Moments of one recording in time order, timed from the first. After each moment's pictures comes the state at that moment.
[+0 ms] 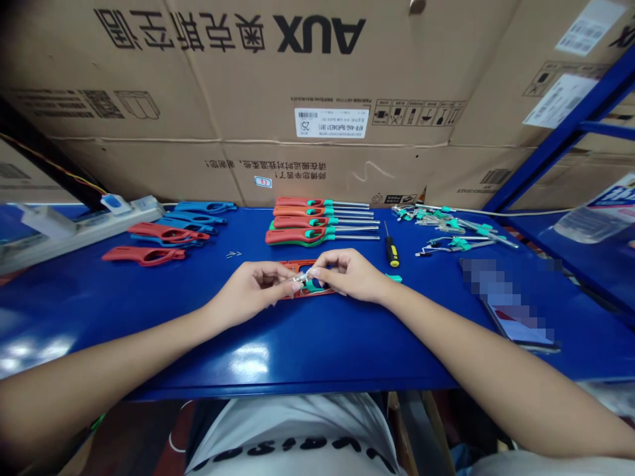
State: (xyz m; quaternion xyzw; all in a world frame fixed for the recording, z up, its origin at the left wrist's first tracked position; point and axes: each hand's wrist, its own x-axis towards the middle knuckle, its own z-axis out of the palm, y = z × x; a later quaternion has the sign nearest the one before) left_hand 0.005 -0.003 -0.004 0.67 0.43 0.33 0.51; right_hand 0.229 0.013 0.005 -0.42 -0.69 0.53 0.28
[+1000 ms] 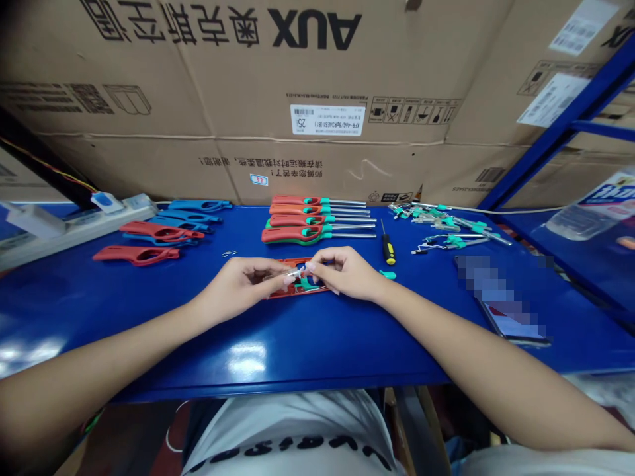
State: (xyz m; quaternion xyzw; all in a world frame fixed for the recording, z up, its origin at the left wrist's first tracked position) left_hand -0.005 0.000 0.006 0.73 0.43 0.31 0.43; right_hand 0.227 0.014 0.003 -0.40 -0.69 0.52 0.31
